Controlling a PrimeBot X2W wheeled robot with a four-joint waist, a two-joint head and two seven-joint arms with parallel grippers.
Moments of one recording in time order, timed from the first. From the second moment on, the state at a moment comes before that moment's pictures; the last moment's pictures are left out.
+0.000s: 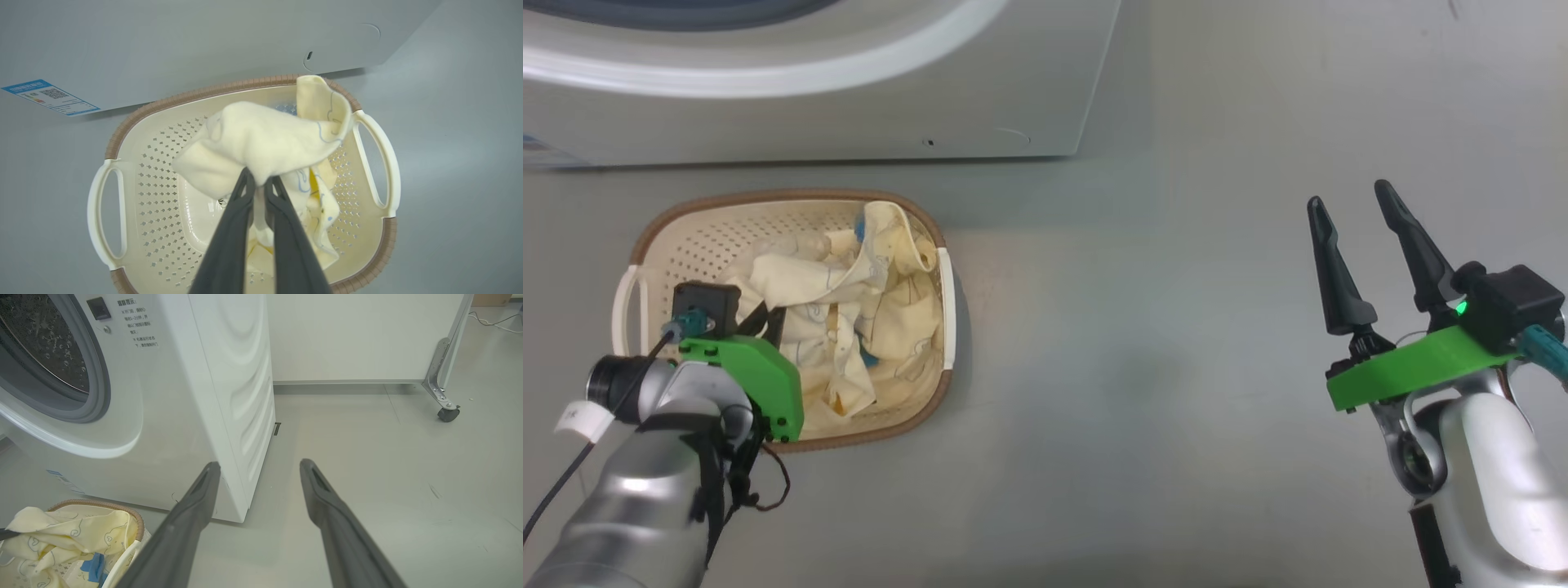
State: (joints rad) left arm -0.89 0.23 -0.96 1.24 -0.83 -0.12 -0.24; right arm -0.29 -0.06 0.02 0.18 0.13 0.13 -0.26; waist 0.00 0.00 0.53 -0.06
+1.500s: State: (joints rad) left arm -0.18 0.18 -0.23 0.42 -0.39 -0.01 -0.25; right arm -0.06 -0.06 0.00 0.22 0.19 0.13 -0.26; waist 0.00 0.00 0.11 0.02
